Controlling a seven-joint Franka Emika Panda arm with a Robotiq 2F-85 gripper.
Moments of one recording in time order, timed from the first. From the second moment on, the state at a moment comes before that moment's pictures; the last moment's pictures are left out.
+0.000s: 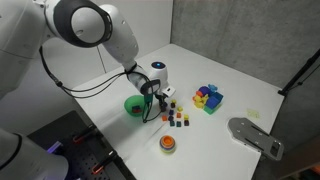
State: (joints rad) arm 0.09 0.87 -0.10 -1.93 0.21 2.87 0.52
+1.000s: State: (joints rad) arm 0.09 0.88 -0.08 -1.93 0.21 2.89 0.52
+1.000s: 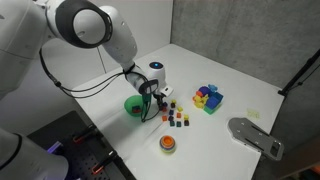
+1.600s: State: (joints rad) arm 0.09 0.86 -0.06 -1.93 0.21 2.94 0.50
